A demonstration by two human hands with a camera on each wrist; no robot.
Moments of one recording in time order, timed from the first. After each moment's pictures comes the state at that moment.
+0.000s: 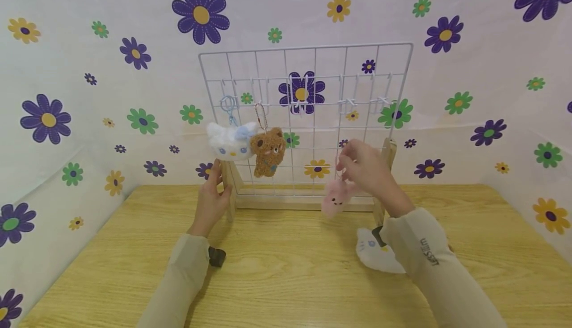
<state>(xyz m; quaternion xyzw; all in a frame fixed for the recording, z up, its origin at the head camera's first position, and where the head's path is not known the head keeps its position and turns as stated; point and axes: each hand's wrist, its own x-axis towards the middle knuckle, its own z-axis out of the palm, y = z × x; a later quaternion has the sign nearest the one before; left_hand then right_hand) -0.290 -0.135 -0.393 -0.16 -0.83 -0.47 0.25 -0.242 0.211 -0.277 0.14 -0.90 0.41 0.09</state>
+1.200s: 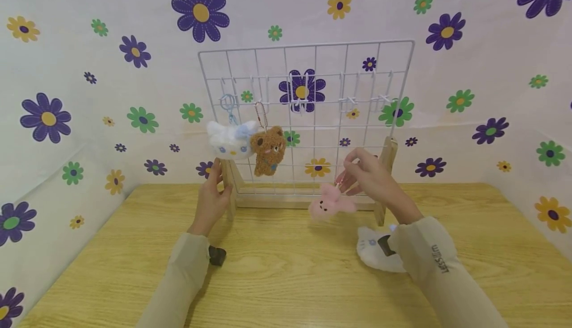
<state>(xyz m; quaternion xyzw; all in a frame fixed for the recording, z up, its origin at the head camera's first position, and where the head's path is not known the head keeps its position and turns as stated) -0.290 -0.136 -0.394 -0.16 -0.83 -0.48 0.24 -0.242 0.227 -0.300 0.20 -0.83 0.53 0.02</state>
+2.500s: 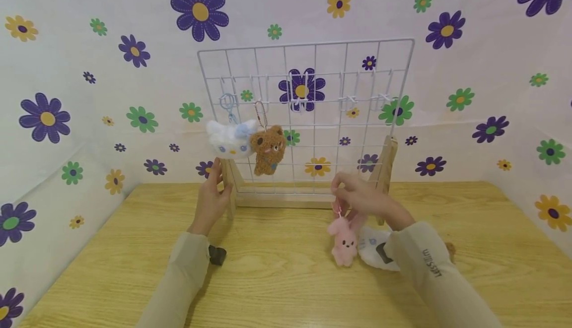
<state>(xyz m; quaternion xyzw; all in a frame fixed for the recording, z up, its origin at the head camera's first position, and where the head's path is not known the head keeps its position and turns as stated) -0.290 -0.136 -0.393 -0.16 -0.83 -0.47 0.23 -0.242 0.220 -0.323 0.25 -0.83 0.47 -0.14</state>
